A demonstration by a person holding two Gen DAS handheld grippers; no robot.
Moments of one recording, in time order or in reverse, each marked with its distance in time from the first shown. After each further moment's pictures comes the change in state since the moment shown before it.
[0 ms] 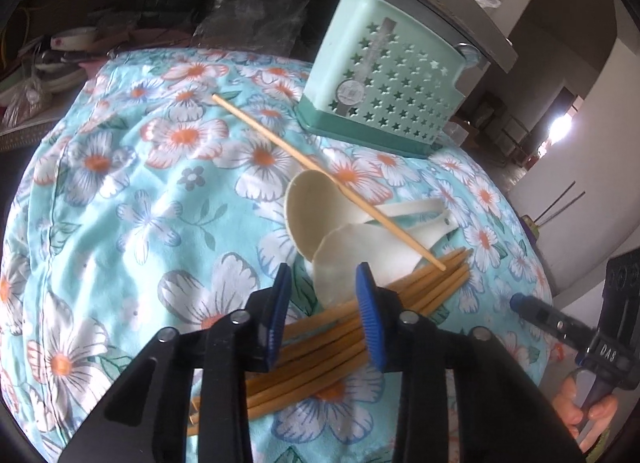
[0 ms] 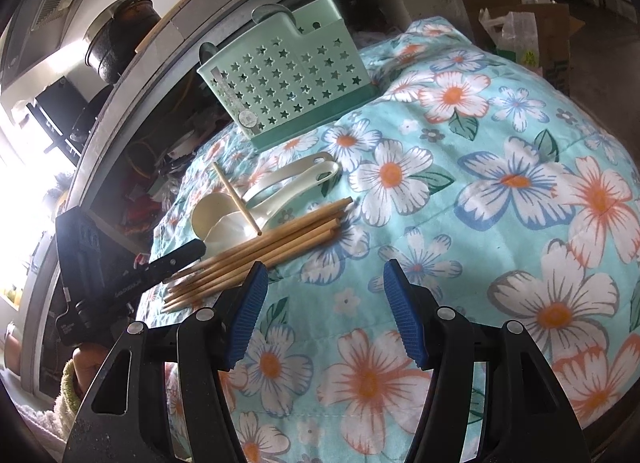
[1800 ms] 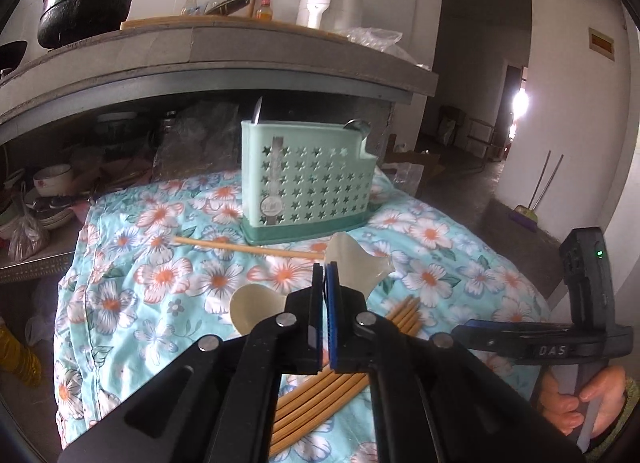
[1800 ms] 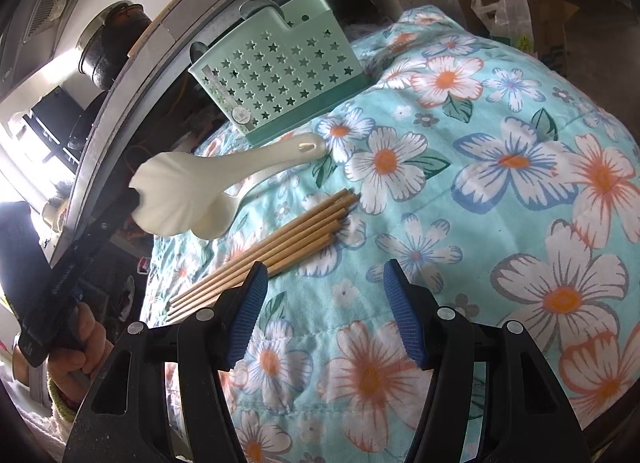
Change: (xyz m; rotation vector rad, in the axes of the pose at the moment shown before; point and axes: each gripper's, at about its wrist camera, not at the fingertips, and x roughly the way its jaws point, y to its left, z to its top) left arm -0.068 -0.070 0.007 0.329 -0.280 -0.007; right arm 0.001 -0.004 0.000 0.042 0.003 0.002
